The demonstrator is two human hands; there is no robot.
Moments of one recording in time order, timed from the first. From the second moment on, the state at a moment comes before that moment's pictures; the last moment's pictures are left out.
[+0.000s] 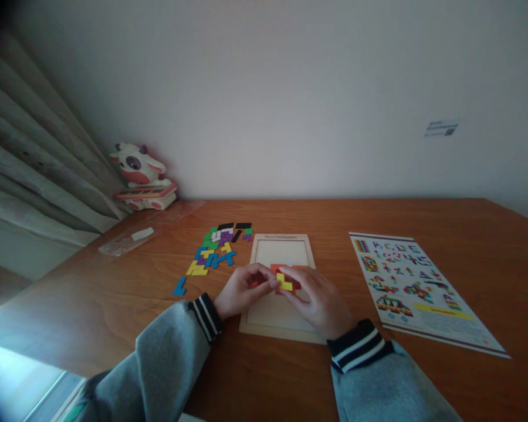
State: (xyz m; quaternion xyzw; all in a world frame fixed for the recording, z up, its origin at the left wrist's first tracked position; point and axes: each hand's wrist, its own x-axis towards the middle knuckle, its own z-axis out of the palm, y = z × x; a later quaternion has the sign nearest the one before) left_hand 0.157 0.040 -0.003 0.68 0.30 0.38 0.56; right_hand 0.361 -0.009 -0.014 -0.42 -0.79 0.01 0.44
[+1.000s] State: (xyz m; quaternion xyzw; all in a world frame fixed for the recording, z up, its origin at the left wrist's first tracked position) left_hand 0.141 0.054 -0.007 0.86 0.30 0.33 0.25; right_hand 0.411 -0.020 -0.025 -0.47 -0.82 0.08 0.31
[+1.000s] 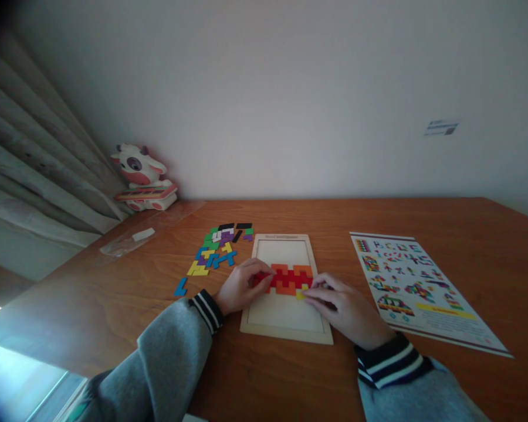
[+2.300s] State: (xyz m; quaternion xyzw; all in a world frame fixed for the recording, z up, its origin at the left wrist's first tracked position) left_hand 0.048 0.121 -0.012 0.86 0.48 0.18 -0.04; right_hand 0.406 -0.023 -0.021 -0.51 -0.79 0.12 0.32
